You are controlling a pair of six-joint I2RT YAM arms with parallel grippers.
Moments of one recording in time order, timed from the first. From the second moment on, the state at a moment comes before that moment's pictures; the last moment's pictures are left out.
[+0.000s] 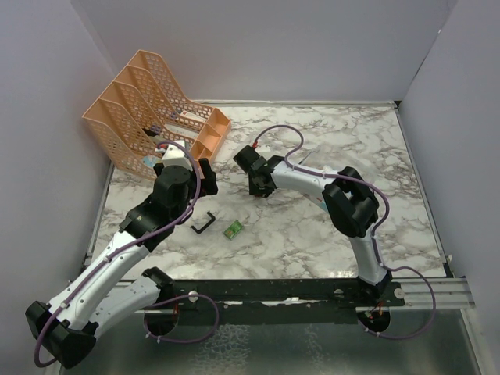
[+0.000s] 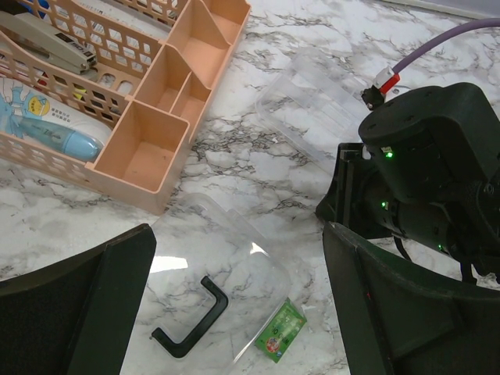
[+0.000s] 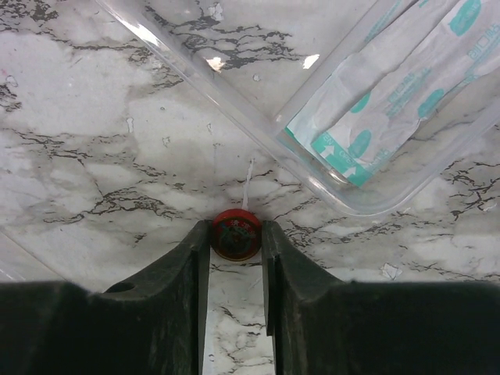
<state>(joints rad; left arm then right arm) -0.62 0.83 0.83 -0.40 -0.44 -0.45 0.82 2.13 1.58 -0.58 0.35 0.67</state>
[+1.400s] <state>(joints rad) -0.62 0.83 0.79 -0.35 -0.48 -0.51 0.56 2.19 1.84 -0.47 0.48 0.56</state>
